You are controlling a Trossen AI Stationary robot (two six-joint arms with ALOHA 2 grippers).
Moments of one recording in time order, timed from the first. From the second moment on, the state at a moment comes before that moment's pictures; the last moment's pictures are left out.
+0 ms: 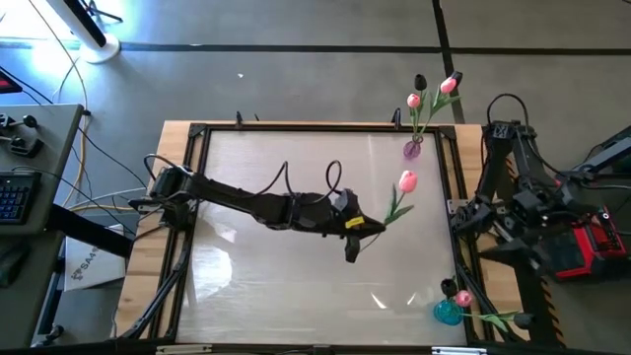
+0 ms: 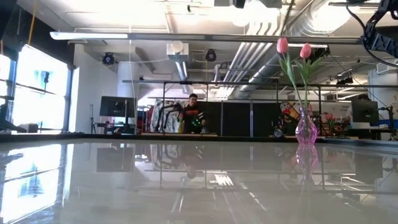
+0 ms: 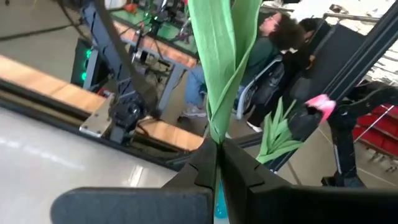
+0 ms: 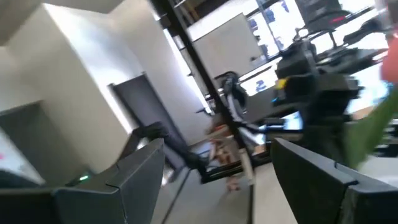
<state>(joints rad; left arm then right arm) -0.20 1.92 1.57 0.24 -0.16 -0.46 1.42 0.73 0.93 0.14 1.15 0.22</state>
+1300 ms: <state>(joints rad) -0.18 2.03 1.80 0.33 -0.22 -0.25 0.69 0.79 0.93 -0.15 0.83 0.35</state>
